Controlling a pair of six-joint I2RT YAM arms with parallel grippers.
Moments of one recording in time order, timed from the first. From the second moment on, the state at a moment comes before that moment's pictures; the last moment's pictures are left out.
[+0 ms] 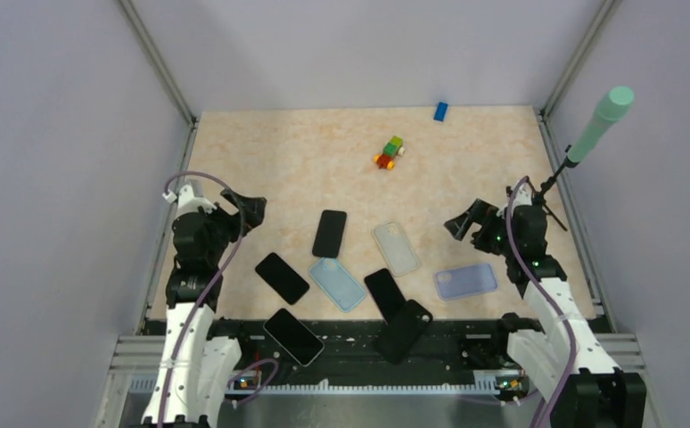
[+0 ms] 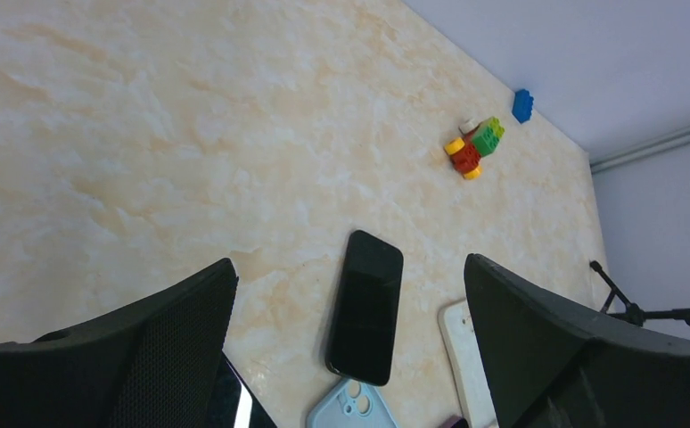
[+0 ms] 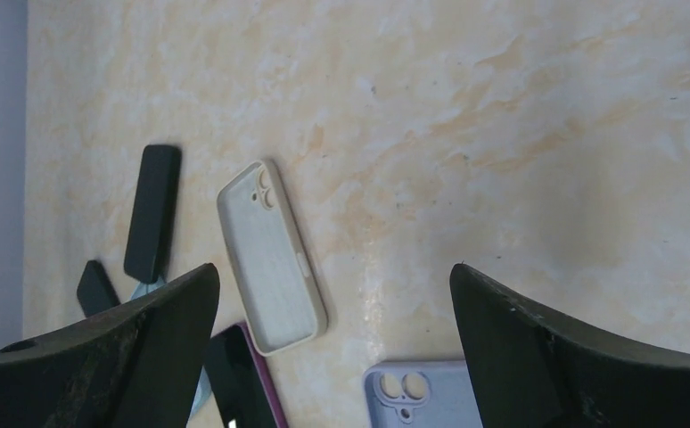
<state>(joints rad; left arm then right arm) 0.06 0.62 0.56 -0.19 0.16 -0.64 0.02 0.81 0.45 -0.18 -0.28 0.52</state>
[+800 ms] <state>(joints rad) -0.45 1.37 0.86 -0.13 0.43 -0.46 0.02 0.88 0.42 -0.31 -0.48 0.55</state>
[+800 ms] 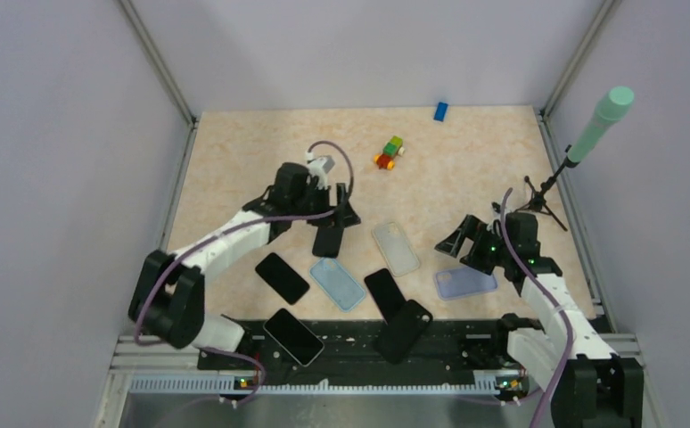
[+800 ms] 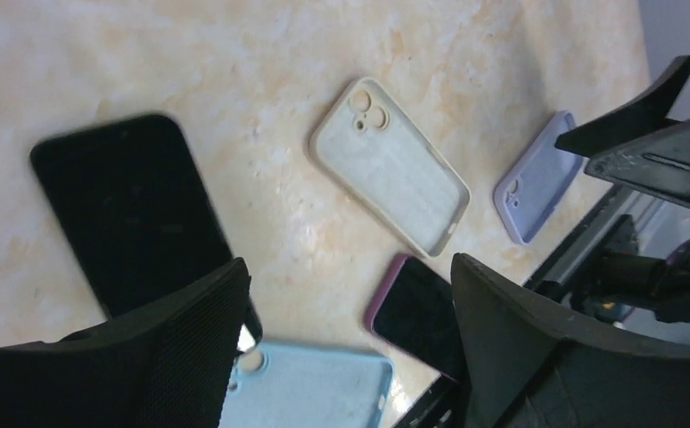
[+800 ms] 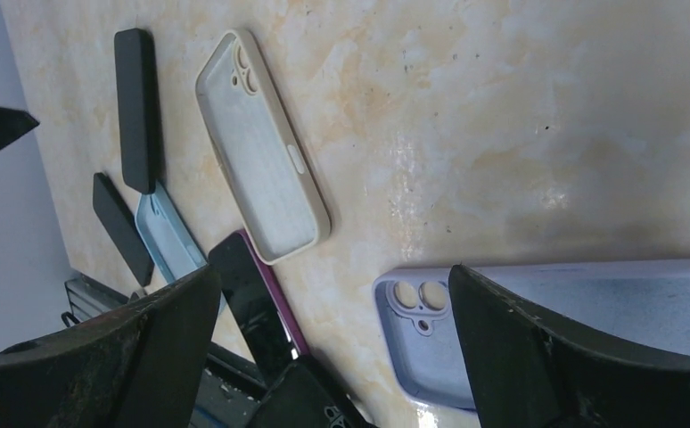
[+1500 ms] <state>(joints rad) -0.75 2.15 1.60 -0.44 0.10 -0.11 0.02 0.70 0.46 -0.45 -0.48 0.56</state>
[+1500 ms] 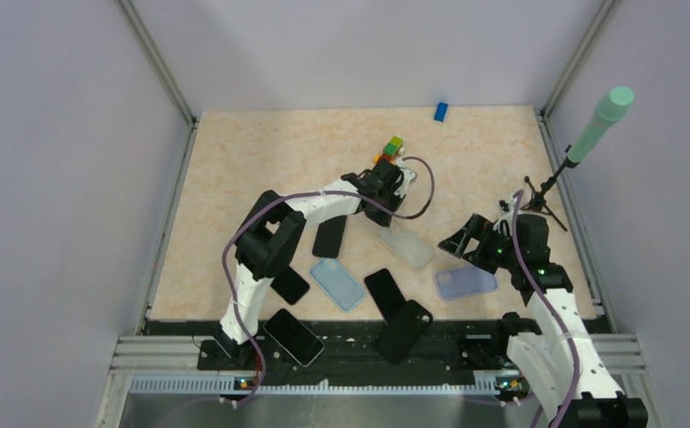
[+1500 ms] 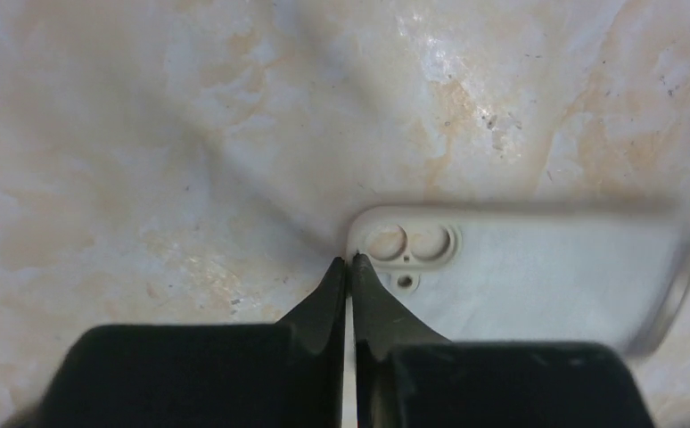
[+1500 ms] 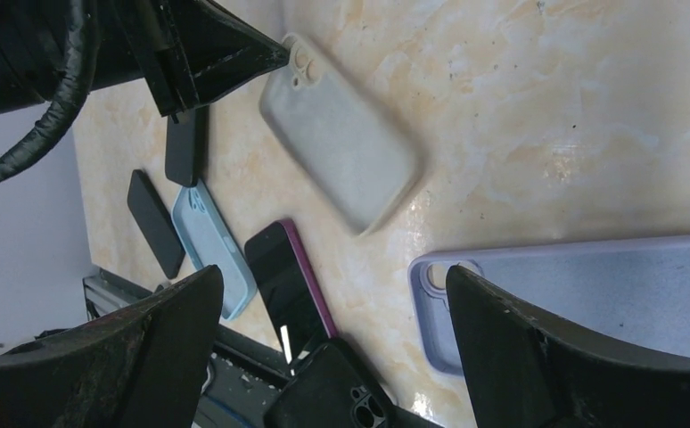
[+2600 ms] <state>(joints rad) -0.61 1.99 1.36 -0.26 -0.03 -0.57 0.02 0.71 0.49 -0.46 -0.50 0.56</state>
